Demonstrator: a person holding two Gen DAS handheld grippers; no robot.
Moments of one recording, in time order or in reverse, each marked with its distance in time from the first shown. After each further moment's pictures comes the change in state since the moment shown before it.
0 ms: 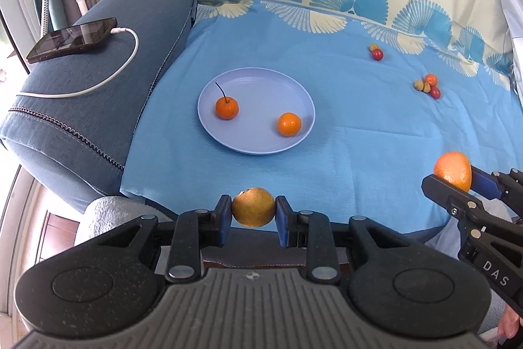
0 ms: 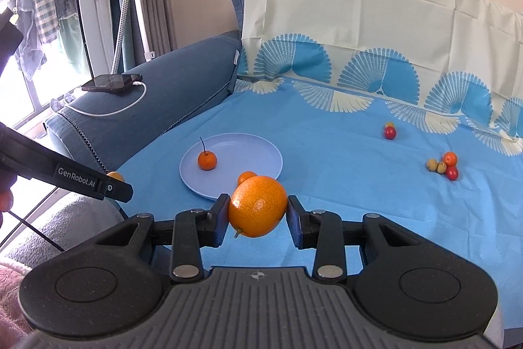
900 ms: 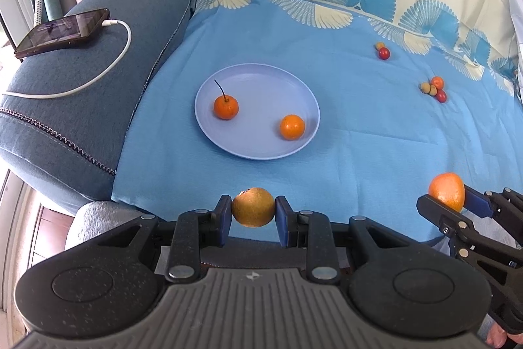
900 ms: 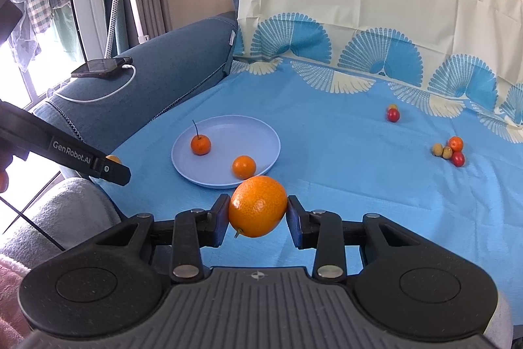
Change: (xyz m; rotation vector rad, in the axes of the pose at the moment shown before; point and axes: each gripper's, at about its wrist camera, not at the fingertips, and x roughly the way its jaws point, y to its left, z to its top) left arm 0.024 0.006 0.020 -0.031 0.039 -0.013; right arm 0.033 -0.007 0.001 0.009 0.067 -0.004
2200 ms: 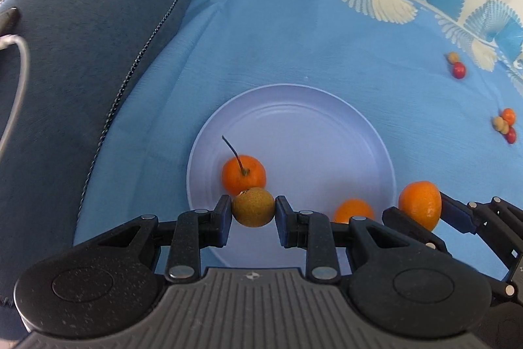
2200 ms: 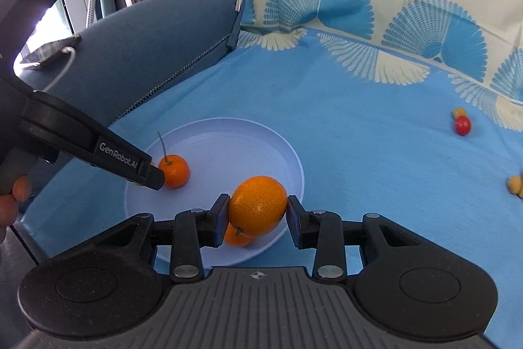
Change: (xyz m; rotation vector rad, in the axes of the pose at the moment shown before) left arm 0.174 0.030 0.121 -0.053 0.136 0.054; right arm 0.202 0.002 0.062 -0.028 0.124 0.076
